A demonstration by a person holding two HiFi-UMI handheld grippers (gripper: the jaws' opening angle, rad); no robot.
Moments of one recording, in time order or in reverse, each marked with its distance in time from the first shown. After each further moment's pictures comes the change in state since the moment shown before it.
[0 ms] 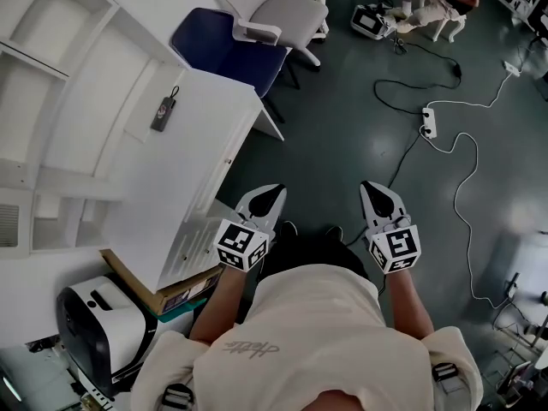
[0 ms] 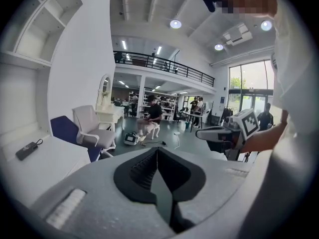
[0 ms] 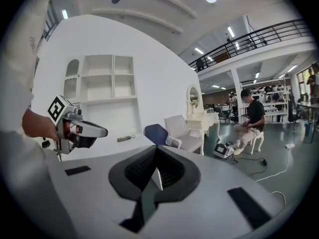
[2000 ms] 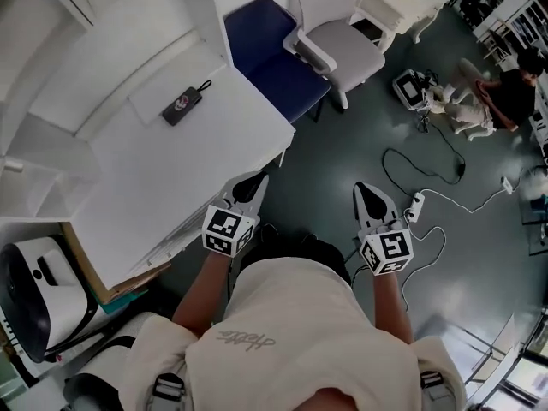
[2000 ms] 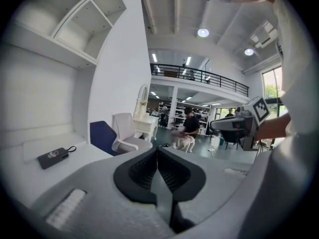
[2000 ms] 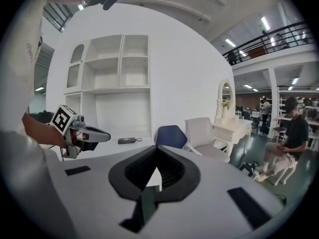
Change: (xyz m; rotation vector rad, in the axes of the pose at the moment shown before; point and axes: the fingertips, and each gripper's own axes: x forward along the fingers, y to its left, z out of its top) left arm 0.032 0.290 0.033 -0.154 -0.132 0.338; right arm 0.296 0.013 0.110 -0.192 0.087 0.251
